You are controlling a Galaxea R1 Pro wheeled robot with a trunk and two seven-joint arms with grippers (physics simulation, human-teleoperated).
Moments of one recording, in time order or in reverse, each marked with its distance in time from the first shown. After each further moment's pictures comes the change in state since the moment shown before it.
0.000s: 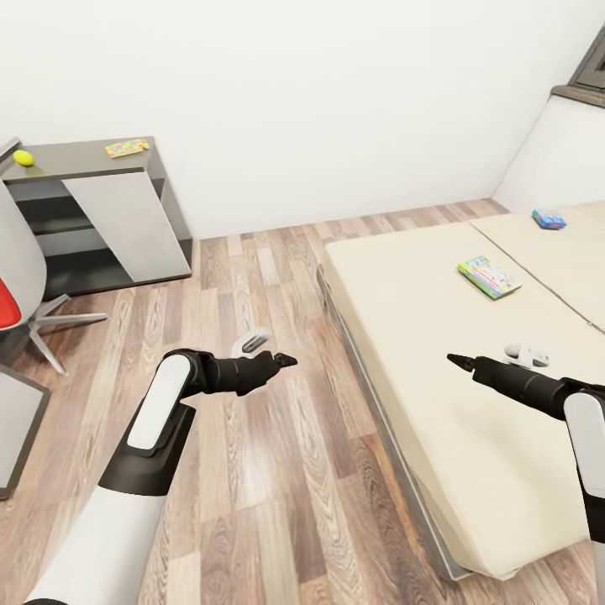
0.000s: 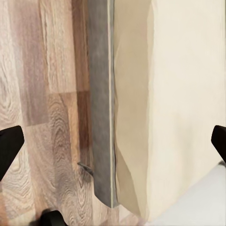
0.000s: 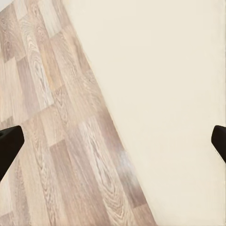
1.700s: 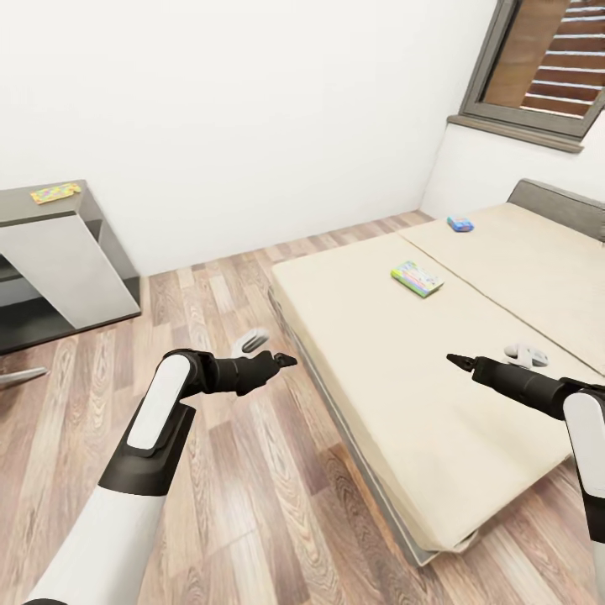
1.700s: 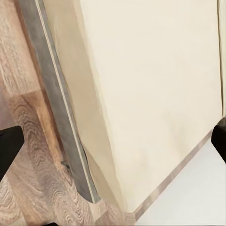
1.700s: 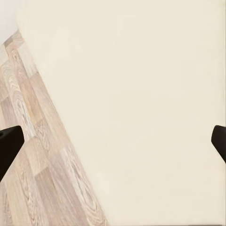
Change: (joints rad) left arm 0.000 0.000 0.001 0.000 0.001 0.000 -0.001; right arm 0.000 0.000 0.002 0.000 0.000 0.000 -0.001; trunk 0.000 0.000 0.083
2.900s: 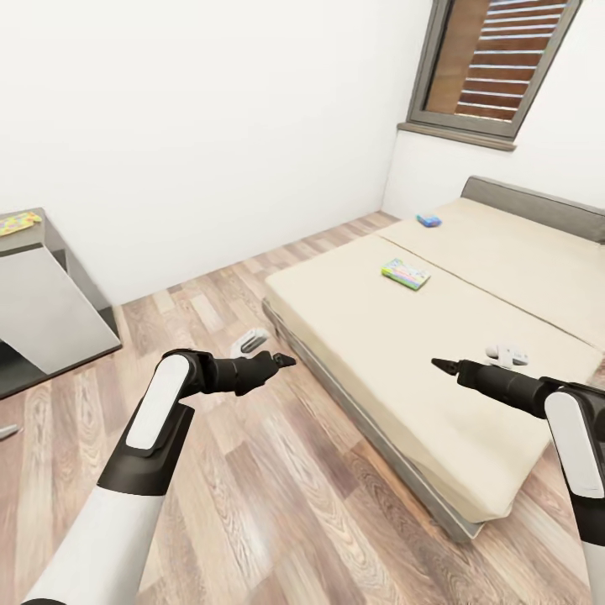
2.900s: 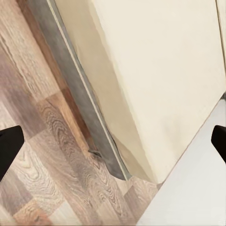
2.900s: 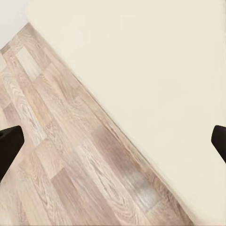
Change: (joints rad) left arm 0.000 0.007 -0.001 0.000 -0.001 0.000 -0.001; right arm 0.000 -0.001 0.083 0.000 0.004 0.000 -0.001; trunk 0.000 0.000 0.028
